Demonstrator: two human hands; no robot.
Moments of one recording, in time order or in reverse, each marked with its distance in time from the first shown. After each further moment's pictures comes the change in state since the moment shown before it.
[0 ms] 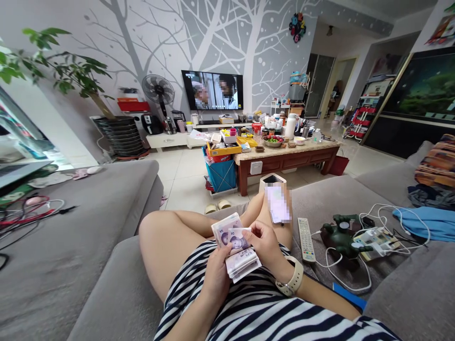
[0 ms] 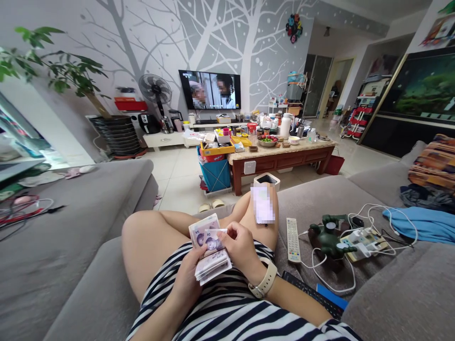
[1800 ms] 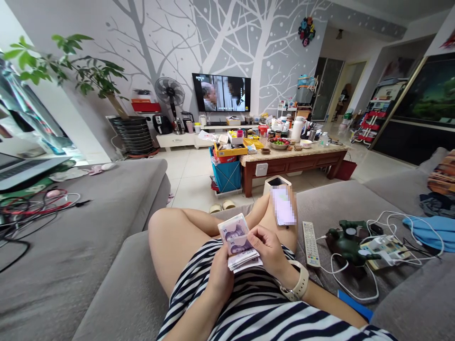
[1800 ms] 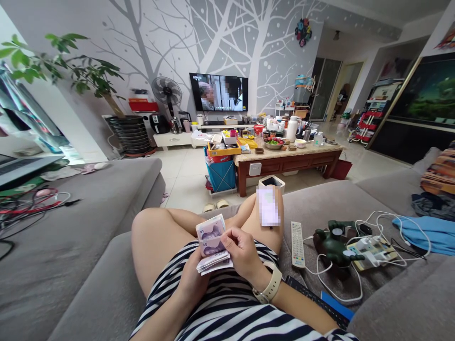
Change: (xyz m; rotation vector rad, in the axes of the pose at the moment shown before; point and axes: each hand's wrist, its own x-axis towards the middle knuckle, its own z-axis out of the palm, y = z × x) left_hand 0.007 -0.005 -0.004 0.006 -0.006 0.082; right_hand -0.012 -0.012 0.000 0.085 -0.167 -0.083
